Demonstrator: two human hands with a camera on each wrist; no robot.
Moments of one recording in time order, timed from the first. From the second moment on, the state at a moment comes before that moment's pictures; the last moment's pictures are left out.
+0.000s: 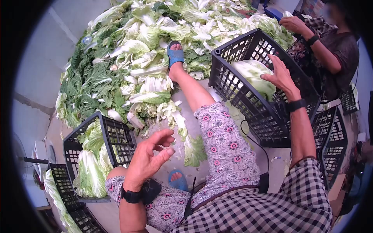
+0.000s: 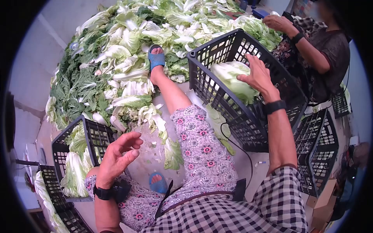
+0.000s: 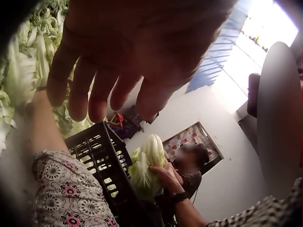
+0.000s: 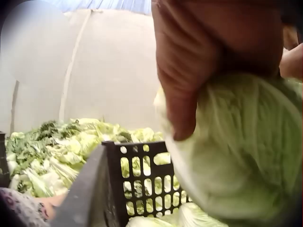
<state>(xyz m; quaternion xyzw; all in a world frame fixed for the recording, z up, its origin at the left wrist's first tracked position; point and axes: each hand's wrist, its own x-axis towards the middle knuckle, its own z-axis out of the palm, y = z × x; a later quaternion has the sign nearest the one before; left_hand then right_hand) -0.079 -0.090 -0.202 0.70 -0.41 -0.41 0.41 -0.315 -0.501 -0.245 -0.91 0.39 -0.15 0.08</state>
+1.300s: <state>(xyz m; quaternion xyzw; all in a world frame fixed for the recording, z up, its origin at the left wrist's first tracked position) -0.077 0.060 -0.236 0.80 -0.24 -0.22 0.50 -0.209 -0.222 -0.155 -0.47 -0.15 -0.01 0.87</state>
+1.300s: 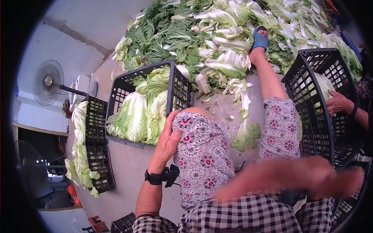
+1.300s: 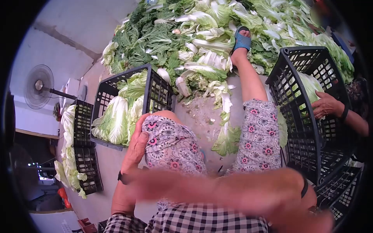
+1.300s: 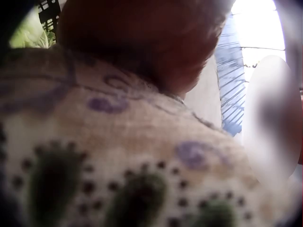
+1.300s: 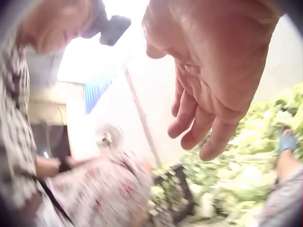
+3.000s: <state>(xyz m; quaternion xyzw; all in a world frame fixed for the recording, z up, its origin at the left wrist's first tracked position) 0.138 0.206 -0.341 0.99 0.03 -0.05 0.12 -0.229 -0.290 -0.293 -0.98 0.07 0.08 0.19</state>
